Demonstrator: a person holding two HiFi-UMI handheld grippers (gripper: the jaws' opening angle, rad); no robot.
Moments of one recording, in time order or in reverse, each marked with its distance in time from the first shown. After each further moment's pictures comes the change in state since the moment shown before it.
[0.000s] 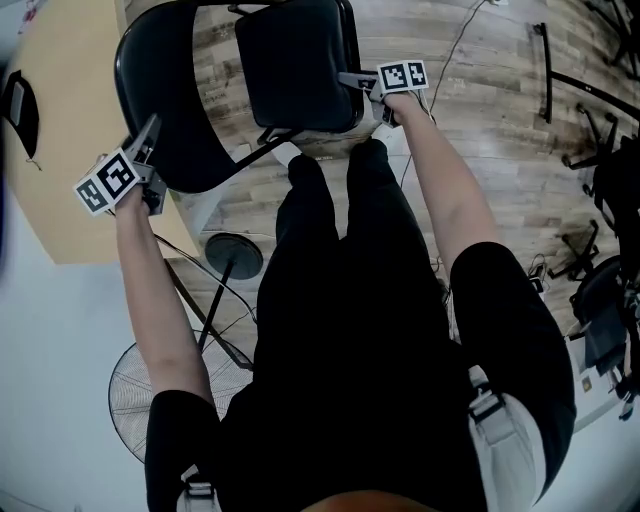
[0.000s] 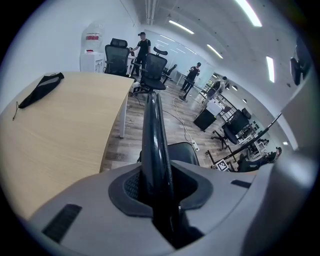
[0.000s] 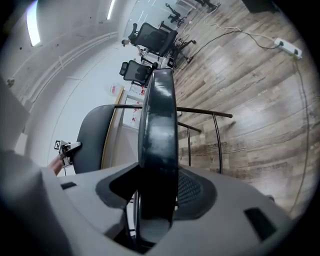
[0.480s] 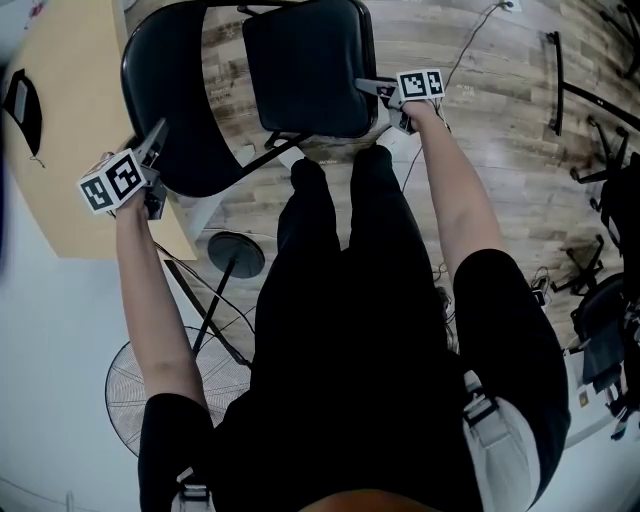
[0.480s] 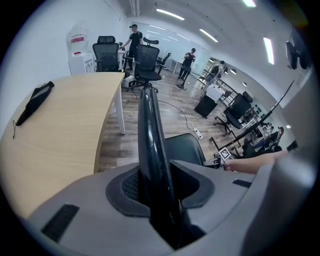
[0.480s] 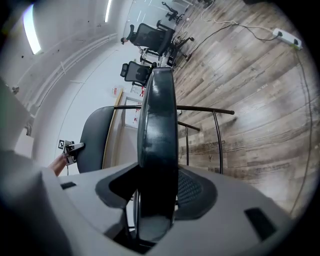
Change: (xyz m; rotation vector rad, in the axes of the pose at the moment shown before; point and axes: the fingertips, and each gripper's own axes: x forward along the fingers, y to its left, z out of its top) left arm 0.025 -0.024 -0.008 0.112 0.104 0.053; right arm -0.026 -0.051 0.000 0.014 0.013 0.065
